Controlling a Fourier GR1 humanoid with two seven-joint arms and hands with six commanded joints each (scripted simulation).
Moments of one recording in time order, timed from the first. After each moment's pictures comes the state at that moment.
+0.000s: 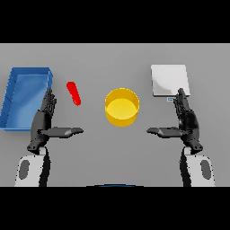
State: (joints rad) left arm 0.00 0.00 0.00 -1.57 0.00 0.00 0.00; right arm 0.00 0.00 0.00 -1.57 0.00 0.00 0.00
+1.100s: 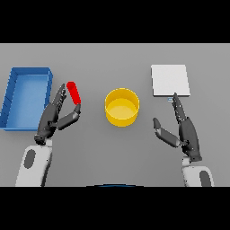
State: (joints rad) left arm -0.11 0.06 -0.07 -1.48 -0.13 -0.03 0.05; right arm 0.12 -0.05 0.13 -1.72 0.21 -0.02 -0.11
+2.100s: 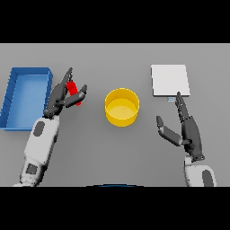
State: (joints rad) left arm -0.47 0.06 0.05 -0.99 -0.13 -0.02 -0.06; right arm 0.11 -0.06 0.11 -1.72 0.19 -0.02 -0.08
